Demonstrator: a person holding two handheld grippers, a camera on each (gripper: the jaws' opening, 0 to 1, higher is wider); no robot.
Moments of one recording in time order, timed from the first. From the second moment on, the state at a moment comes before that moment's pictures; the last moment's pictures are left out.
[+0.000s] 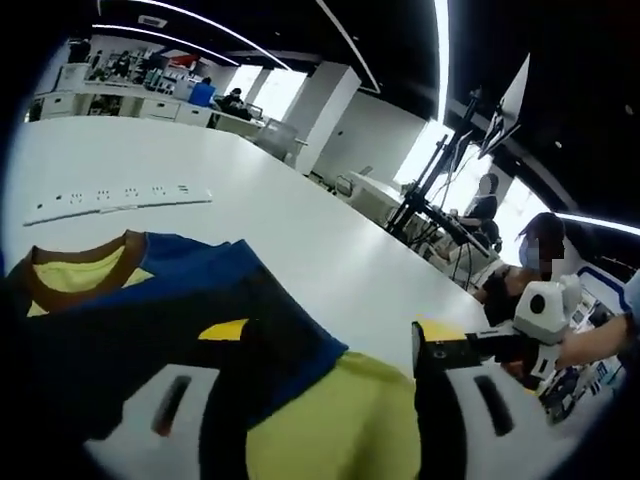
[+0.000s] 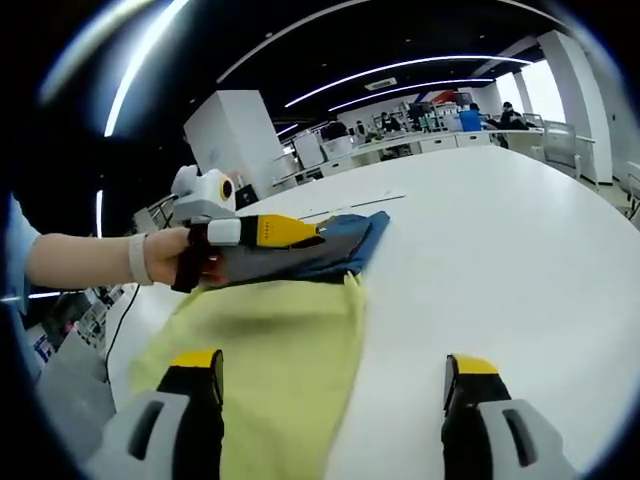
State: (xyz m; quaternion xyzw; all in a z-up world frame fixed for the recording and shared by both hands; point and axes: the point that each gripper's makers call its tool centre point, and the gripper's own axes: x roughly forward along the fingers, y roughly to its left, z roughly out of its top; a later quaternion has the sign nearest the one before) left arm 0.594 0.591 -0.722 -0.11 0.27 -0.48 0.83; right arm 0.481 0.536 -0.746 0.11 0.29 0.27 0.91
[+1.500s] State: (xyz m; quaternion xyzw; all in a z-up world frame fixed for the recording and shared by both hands) left arm 0.533 0.765 -0.712 -0.06 0.27 -0.41 0.87; right arm 0.481 0.565 -0.737 0.07 0.29 0.30 0.91
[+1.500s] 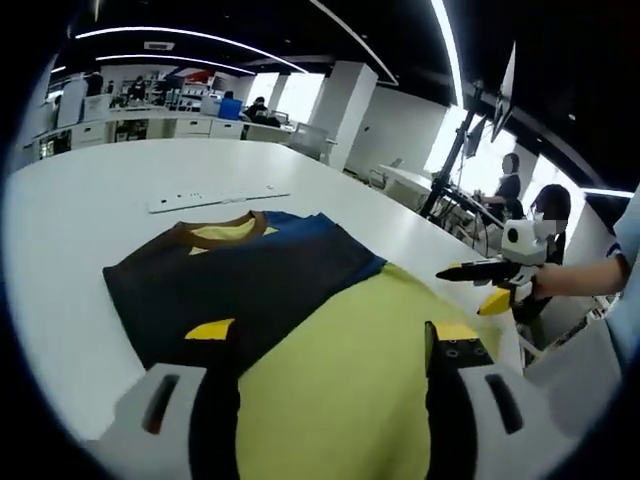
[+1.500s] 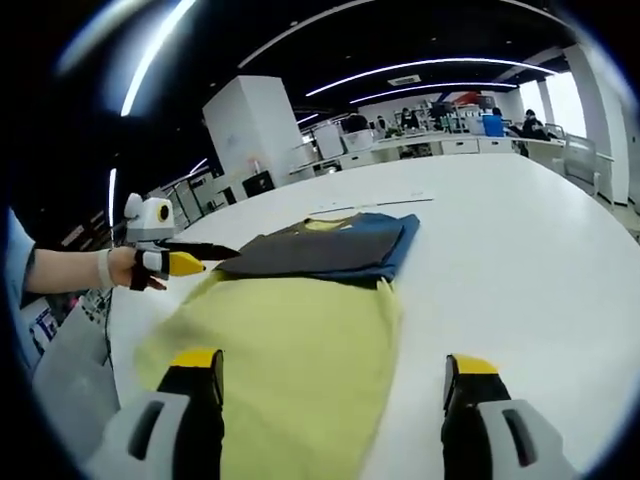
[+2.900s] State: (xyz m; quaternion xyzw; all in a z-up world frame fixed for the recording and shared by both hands) left arm 0.429 0.869 -0.726 -0.07 0.30 -0.34 0.89; right arm 0.451 0.557 -0.731 0.03 0.31 0.33 0.89
